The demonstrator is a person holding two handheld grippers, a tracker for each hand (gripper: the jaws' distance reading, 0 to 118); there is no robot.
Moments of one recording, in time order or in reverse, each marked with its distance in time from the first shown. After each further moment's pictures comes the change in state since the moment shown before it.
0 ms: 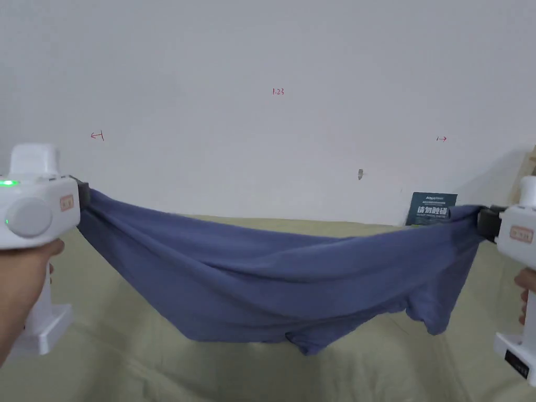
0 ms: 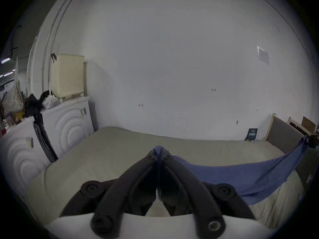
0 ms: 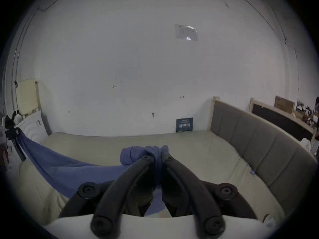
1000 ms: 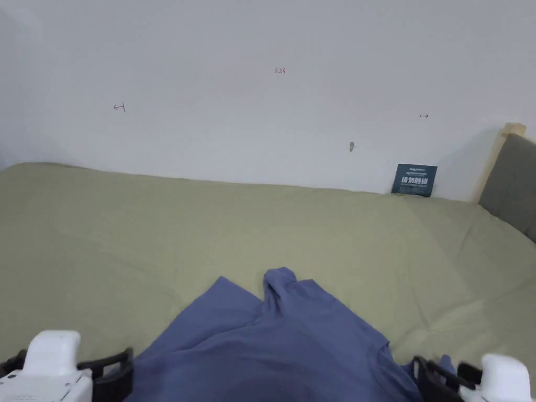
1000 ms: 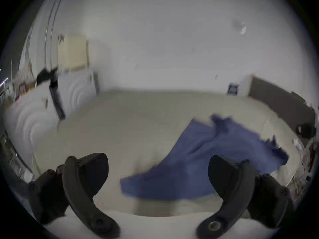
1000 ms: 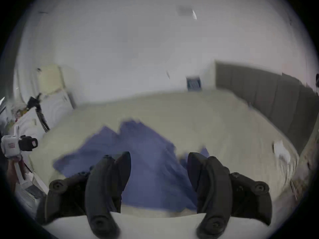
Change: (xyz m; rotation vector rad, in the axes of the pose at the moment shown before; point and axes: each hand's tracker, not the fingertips) left arm -0.021 -0.238 0.285 -0.055 -0.096 -0.122; right arm -0.032 -0.226 0.277 -0.042 0.168 -0.014
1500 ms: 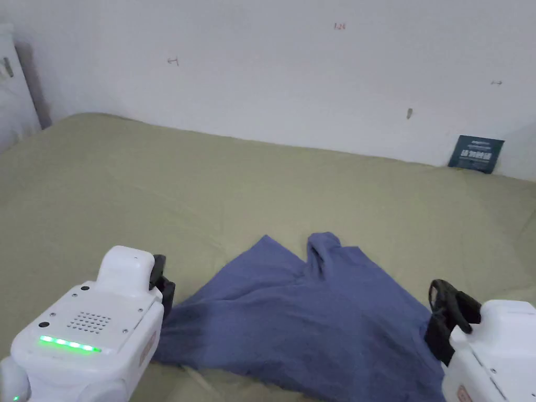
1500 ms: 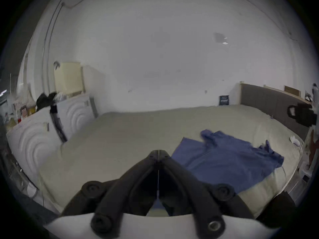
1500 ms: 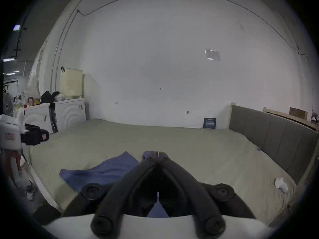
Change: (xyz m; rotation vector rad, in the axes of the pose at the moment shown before) left arm -0.008 0.019 0.017 0.015 0.025 -0.044; right arm -0.084 0.010 0.005 0.167 0.051 0.145
